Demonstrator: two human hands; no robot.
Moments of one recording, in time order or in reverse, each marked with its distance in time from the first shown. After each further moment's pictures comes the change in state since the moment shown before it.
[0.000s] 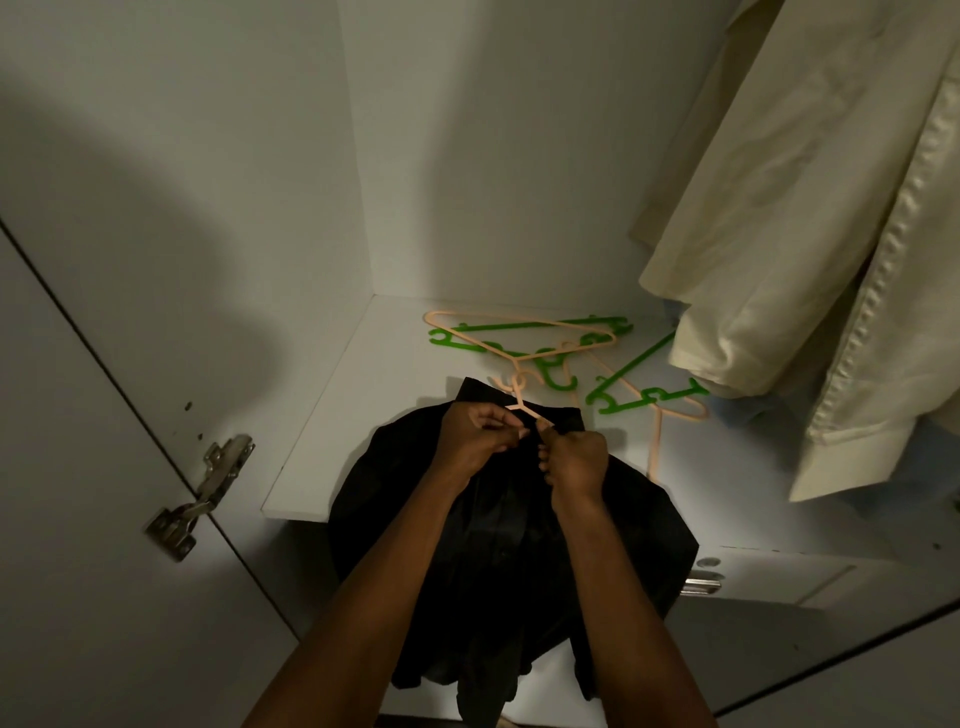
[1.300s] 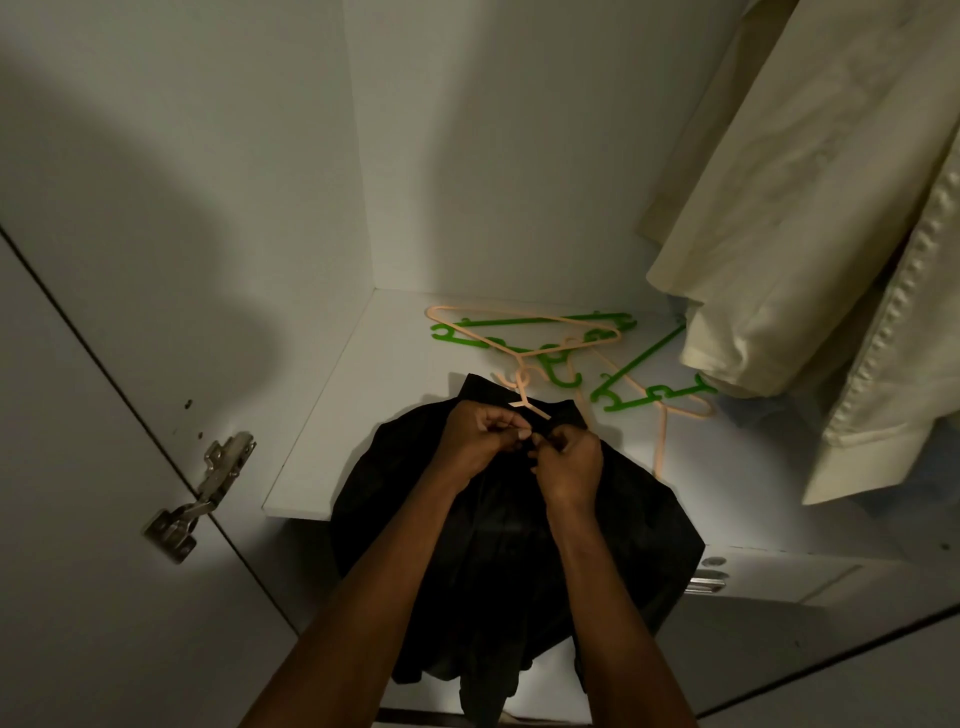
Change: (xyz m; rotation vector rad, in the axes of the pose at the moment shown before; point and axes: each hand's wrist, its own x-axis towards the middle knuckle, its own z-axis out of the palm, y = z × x) left_hand 0.002 -0.007 -0.004 -0.057 -0.122 0.082; right_hand 0.028 0.050 0.004 -0.399 0.019 -0.298
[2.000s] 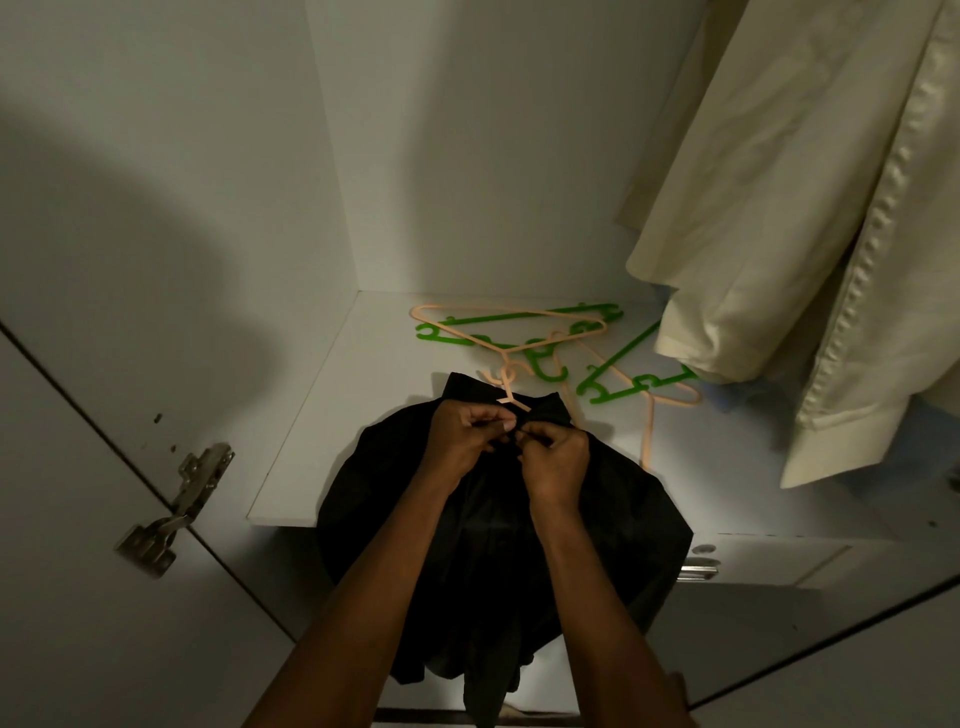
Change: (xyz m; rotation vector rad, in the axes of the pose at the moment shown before) left_hand -0.002 0.003 0.005 0.044 0.072 0.005; right_hand -0.012 -0.015 -0.004 0.157 0.005 -0.021
